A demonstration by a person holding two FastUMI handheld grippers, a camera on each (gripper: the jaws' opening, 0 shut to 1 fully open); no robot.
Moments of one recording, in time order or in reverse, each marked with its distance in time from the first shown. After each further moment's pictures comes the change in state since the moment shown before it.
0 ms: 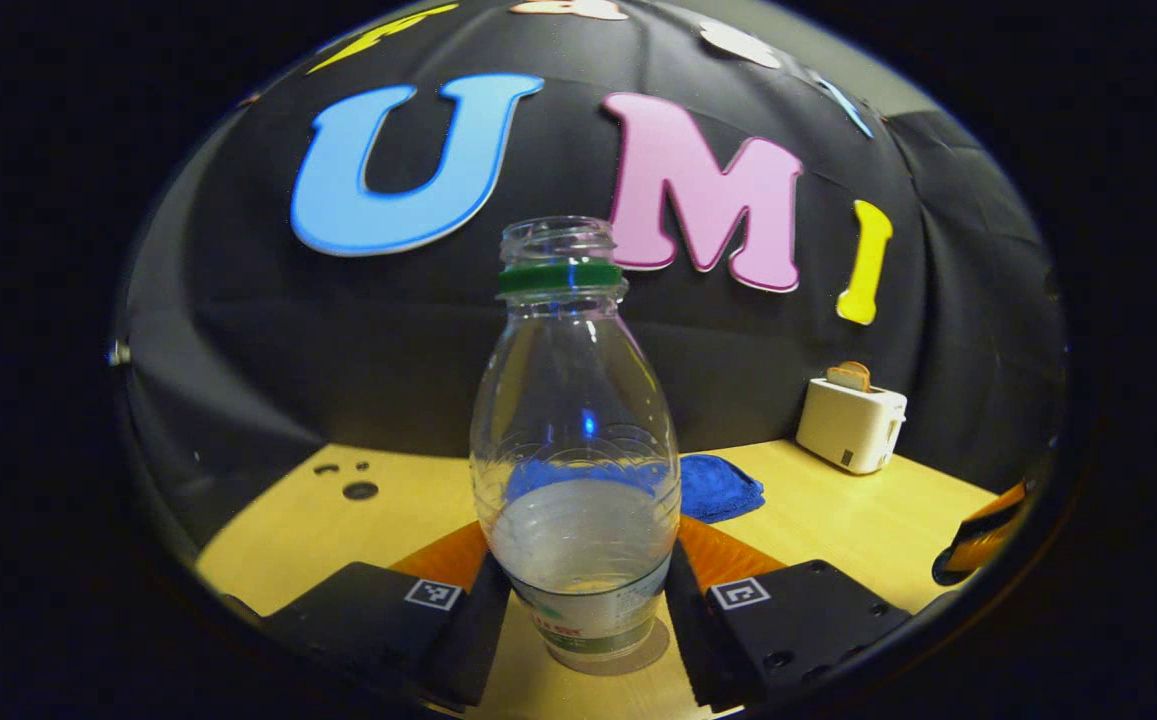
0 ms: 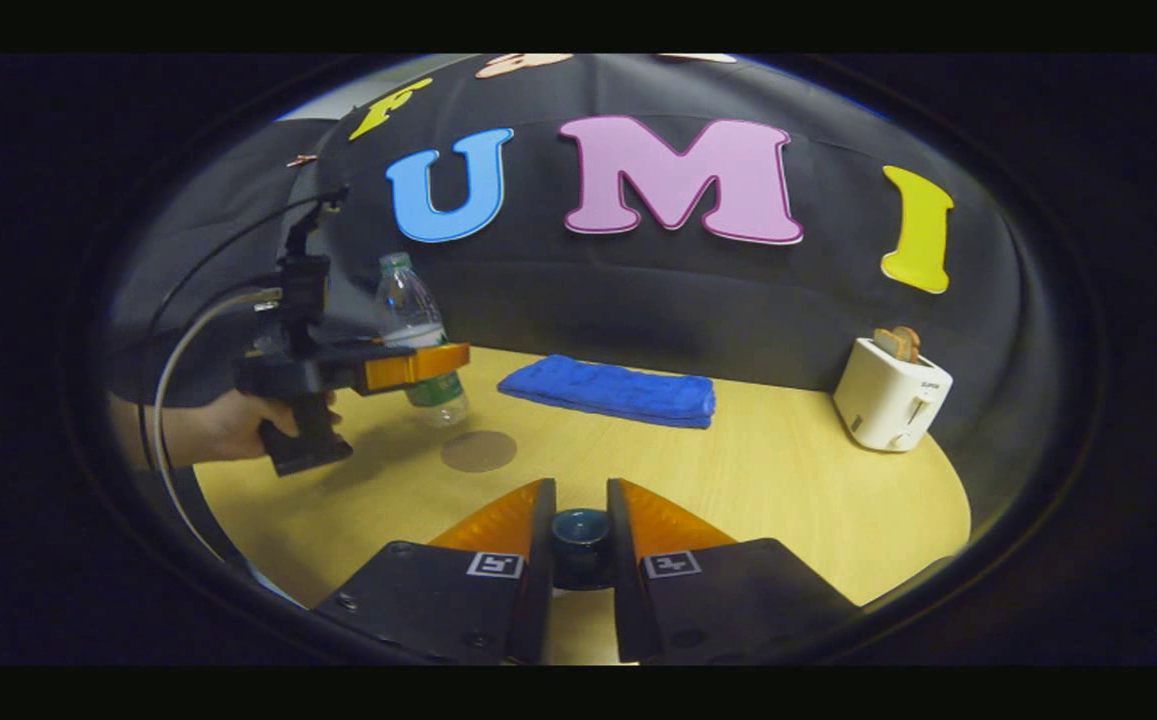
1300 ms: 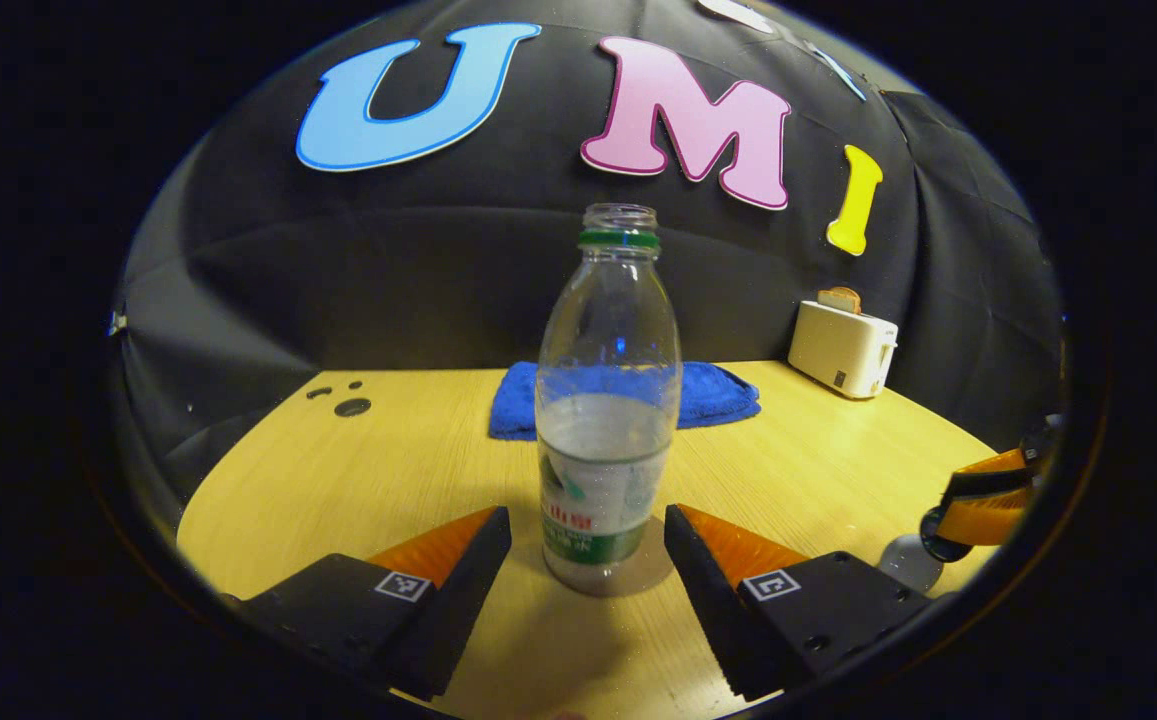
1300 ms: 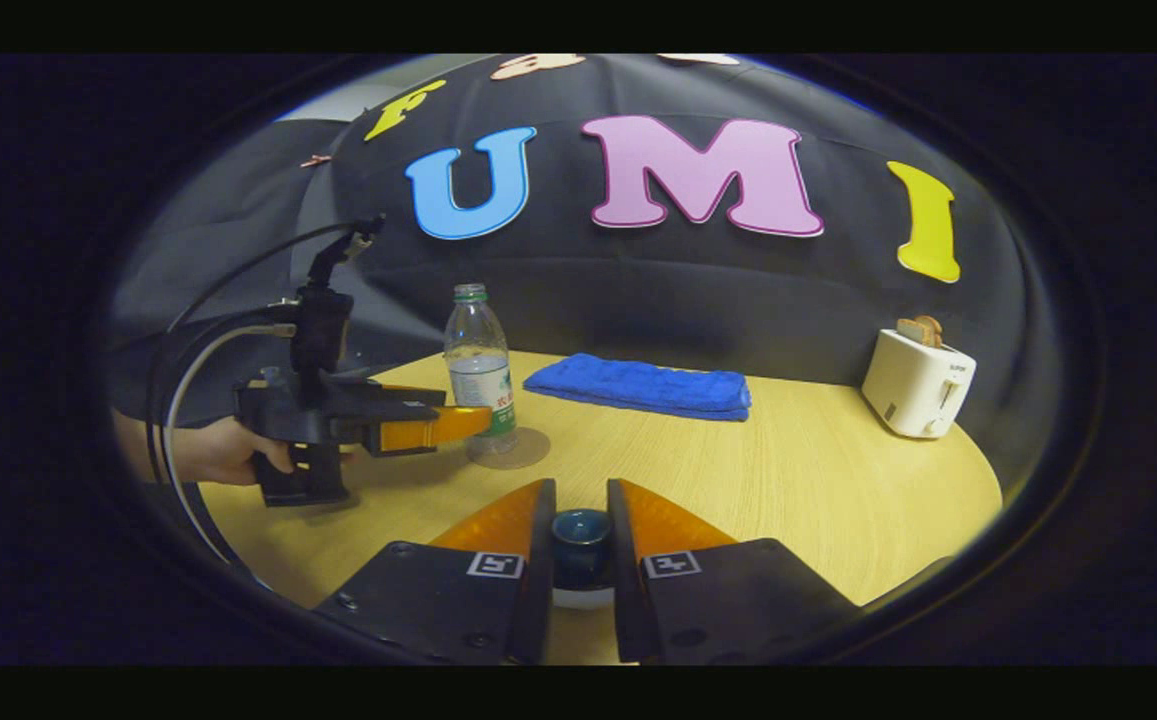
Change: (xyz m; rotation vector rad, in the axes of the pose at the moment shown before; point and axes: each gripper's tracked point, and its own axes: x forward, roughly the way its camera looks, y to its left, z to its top) left arm -0.053 0.008 -0.086 0.049 0.213 -0.043; right arm 0.014 0.032 -0.028 0.000 -0.039 0.021
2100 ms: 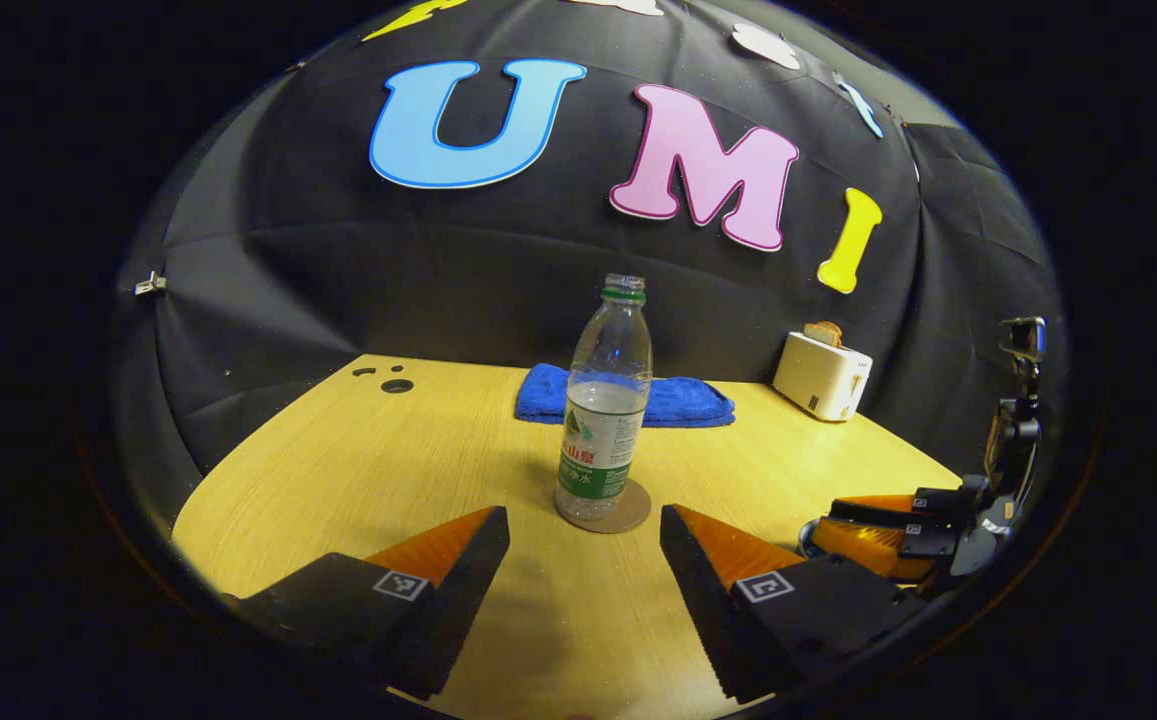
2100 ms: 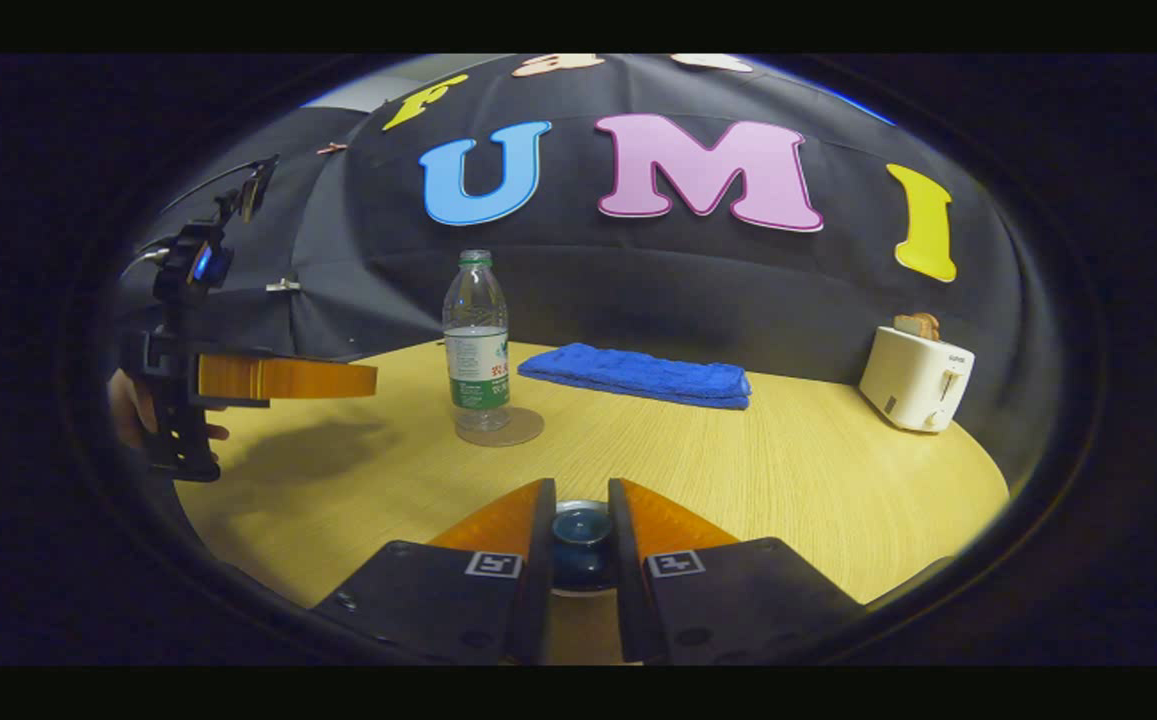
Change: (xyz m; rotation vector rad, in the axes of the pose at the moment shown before) left arm -0.096 -0.001 0.003 -0.093 -0.065 0.026; right arm 0.007 0.000 -0.036 -0.040 -0.023 -0.025
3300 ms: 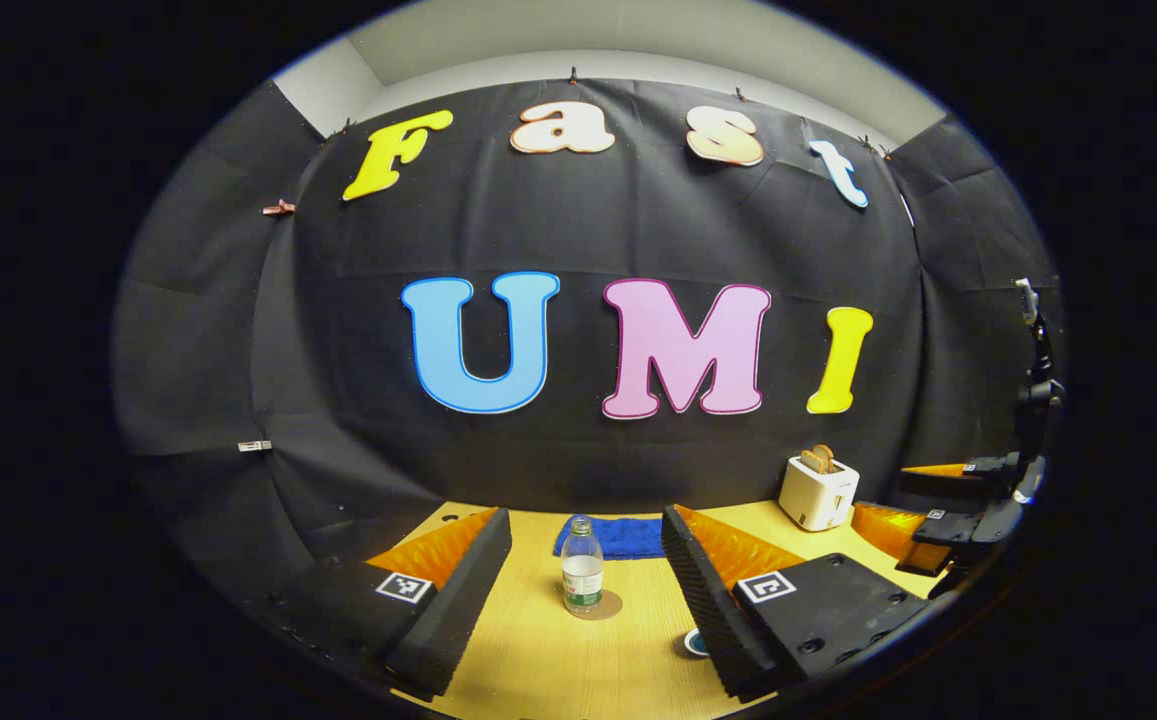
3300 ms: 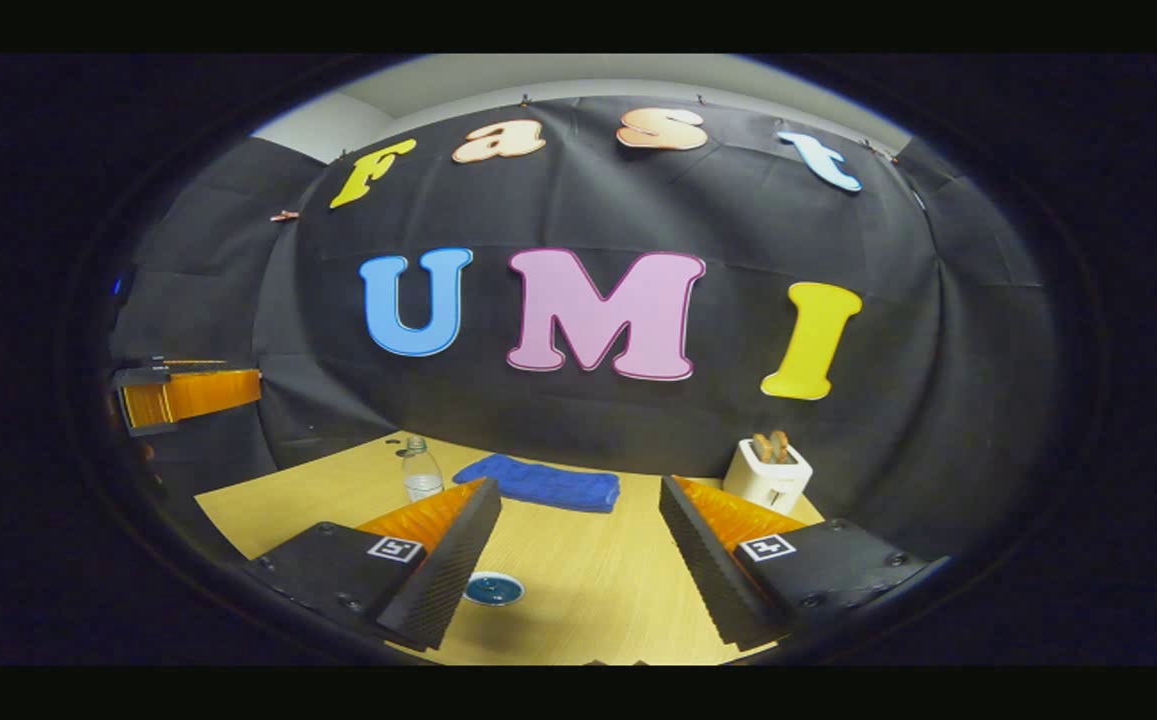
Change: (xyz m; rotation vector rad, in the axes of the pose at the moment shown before) left arm -0.194 -0.110 0.204 0.127 -0.308 0.227; right arm -0.191 -0.092 0.223 -0.002 -0.210 -0.219
